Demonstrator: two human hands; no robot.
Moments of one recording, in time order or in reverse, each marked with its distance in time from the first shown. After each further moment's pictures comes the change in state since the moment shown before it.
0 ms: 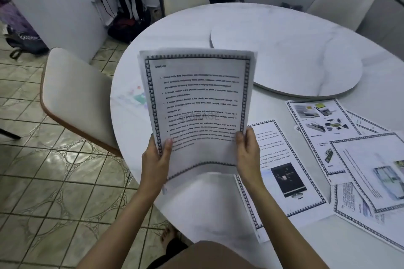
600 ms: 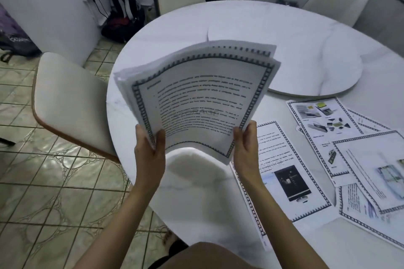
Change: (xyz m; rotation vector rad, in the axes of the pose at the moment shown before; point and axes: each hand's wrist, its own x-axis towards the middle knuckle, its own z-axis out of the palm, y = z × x) left_hand 0.030 0.013 -0.002 0.065 0.130 0.228; right_hand 0.013 -0.015 0.017 0.116 0.016 -0.042
